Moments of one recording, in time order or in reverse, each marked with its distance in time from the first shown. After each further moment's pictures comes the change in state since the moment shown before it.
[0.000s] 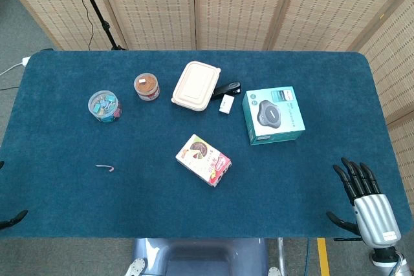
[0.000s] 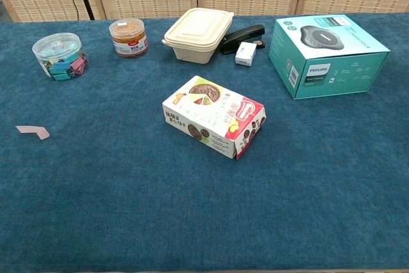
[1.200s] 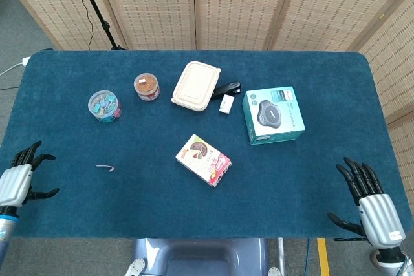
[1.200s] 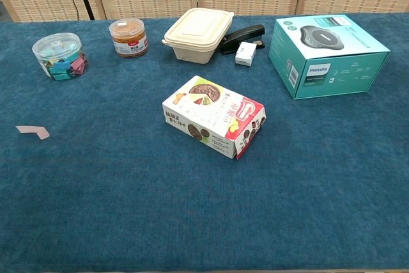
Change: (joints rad) left arm -0.239 -0.143 -0.103 0.119 -0.226 -0.369 0.087; right arm 0.005 0.038 -0.008 -0.006 0.002 0.000 0.115
